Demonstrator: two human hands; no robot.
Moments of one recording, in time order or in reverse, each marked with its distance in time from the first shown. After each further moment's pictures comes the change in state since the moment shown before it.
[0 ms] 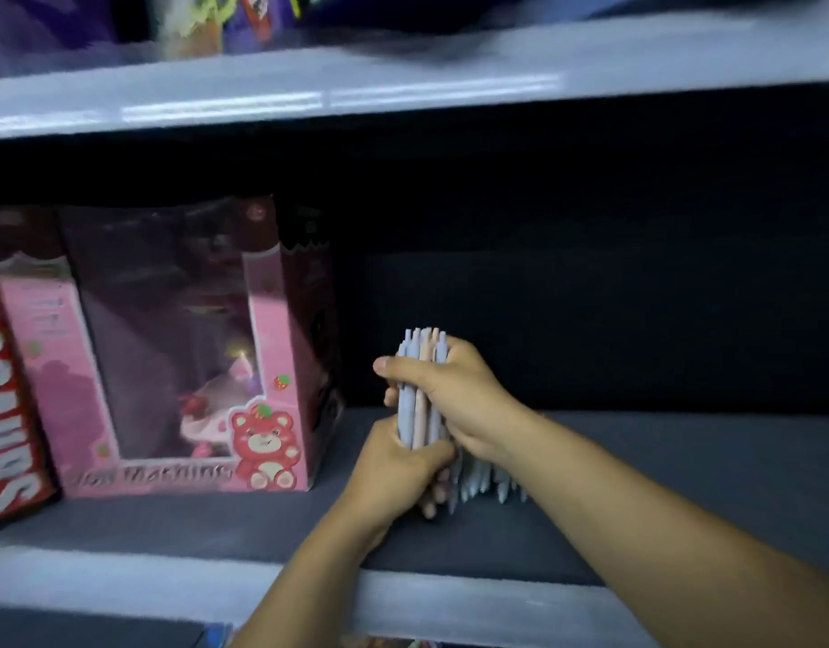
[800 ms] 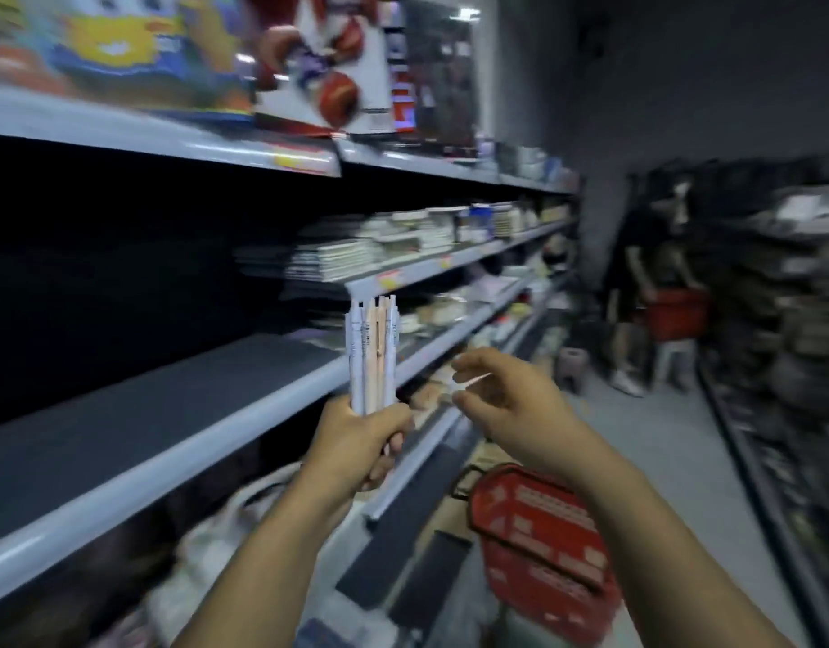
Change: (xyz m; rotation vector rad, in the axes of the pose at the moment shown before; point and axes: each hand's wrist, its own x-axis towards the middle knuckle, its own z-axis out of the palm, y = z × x) left_hand -0.265 0.141 0.430 -0.350 -0.985 -0.003; right_hand -0.561 -0.109 -0.332 -1.155 1.046 0.149
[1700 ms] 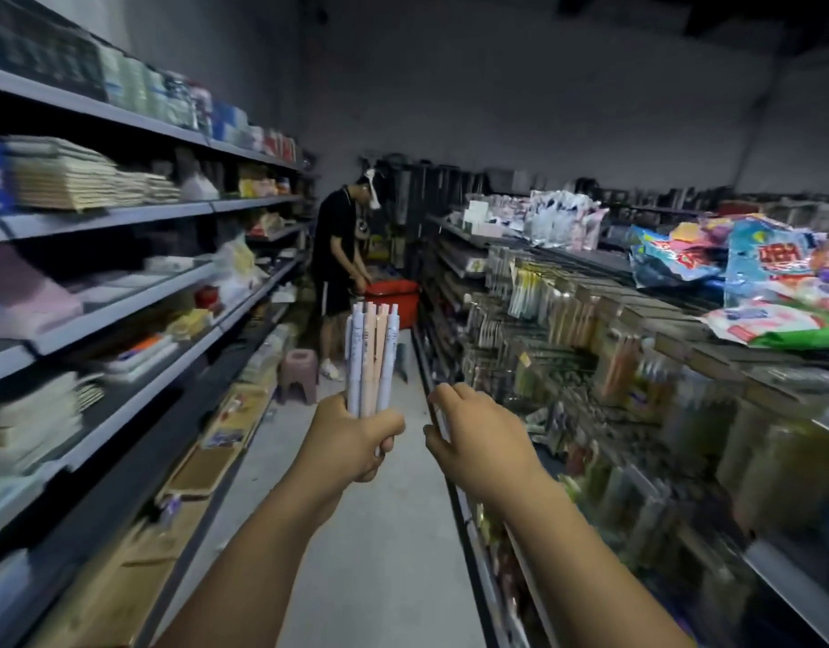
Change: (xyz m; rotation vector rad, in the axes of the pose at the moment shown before) left_hand 0.406 -0.098 0.707 -0.124 -0.565 -0.059; right_hand 0.123 0.596 -0.415 -0.967 0.074 0.449
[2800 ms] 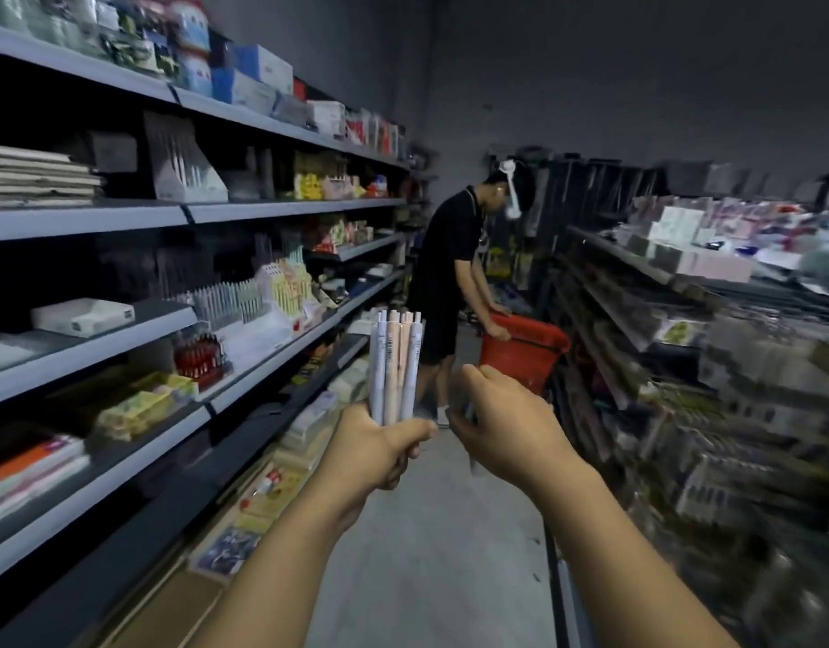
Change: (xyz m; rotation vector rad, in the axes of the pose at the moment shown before) left_hand 0.891 -0.136 -0.037 -0.093 0.320 -0.031; right_hand 0.842 0.252 0.368 0.181 0.028 -0.270
